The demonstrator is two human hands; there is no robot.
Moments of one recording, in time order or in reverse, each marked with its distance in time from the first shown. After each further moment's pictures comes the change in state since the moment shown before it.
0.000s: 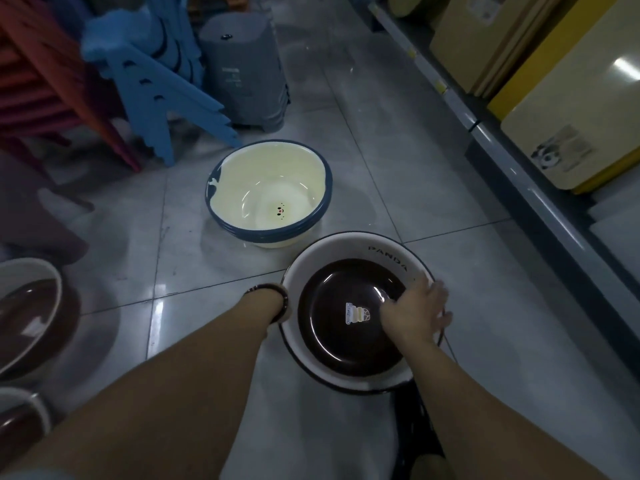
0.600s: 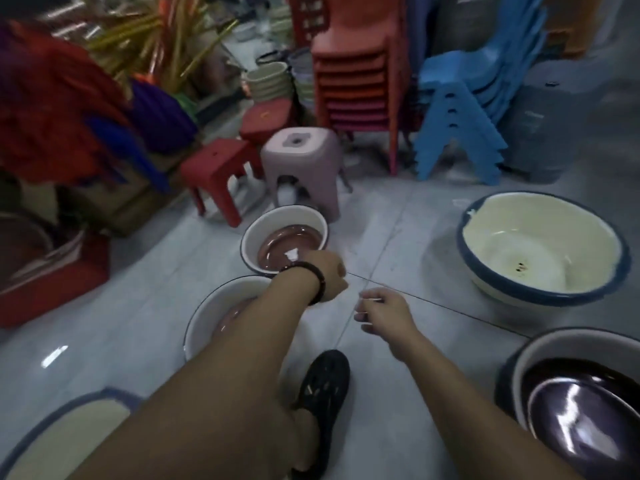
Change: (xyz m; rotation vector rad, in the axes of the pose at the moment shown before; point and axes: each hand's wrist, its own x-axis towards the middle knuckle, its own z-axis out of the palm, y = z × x) left_hand -0.143 -0.333 -0.007 -0.382 0.503 -0.144; right_hand -0.276 -0.244 0.174 0.412 -1.036 -0.449
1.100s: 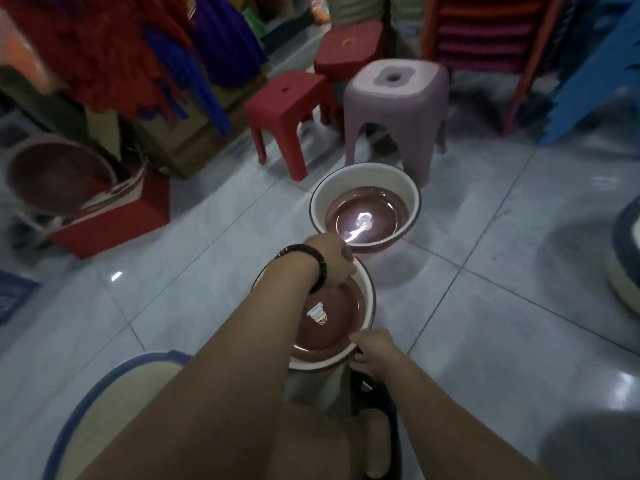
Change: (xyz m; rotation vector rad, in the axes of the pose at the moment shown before) left_hand 0.037 -0.211 0.003 -0.368 -0.026 -0.249; right_hand 0.081 0.108 0.231 0.045 -0.182 0.598
